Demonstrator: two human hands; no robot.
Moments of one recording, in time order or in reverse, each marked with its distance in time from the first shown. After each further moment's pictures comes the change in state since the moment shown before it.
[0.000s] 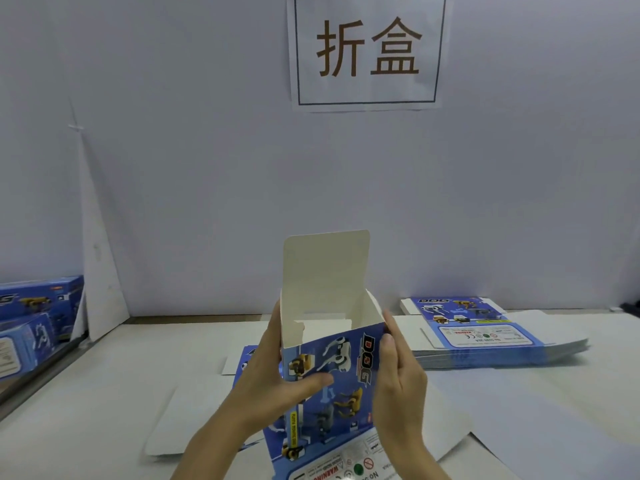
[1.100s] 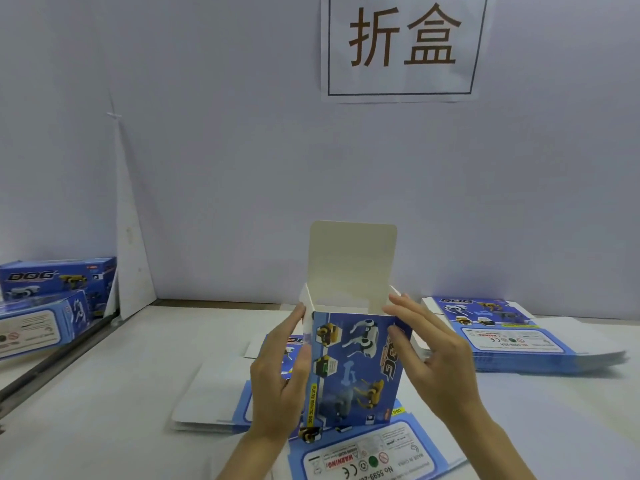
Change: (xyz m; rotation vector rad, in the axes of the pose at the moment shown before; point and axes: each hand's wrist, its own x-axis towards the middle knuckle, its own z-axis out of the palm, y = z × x) left_hand -0.015 -0.014 0.030 -0.047 0.589 0.310; right_hand 0.039 -0.017 -0.034 -0.339 -0.341 -0.502
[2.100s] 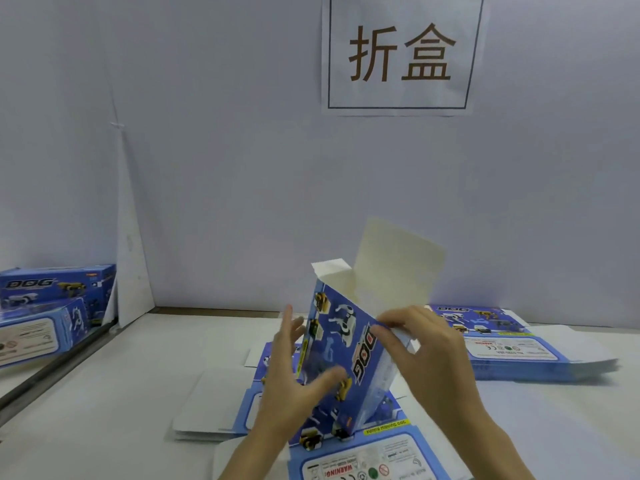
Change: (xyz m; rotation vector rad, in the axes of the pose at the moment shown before) left_hand 0.007 -0.017 0.002 -0.090 -0.250 -0.279; right_hand 0.021 -0.039 -0.007 -0.217 0.007 -0.132
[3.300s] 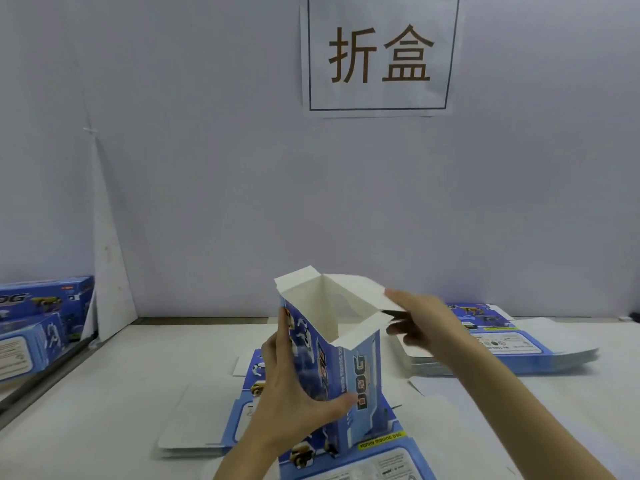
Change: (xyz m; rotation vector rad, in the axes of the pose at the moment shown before) left_hand 0.001 0.018 0.003 0.239 -0.142 -0.020; right_hand 0.048 0.047 0.001 0.627 -0.292 1.217
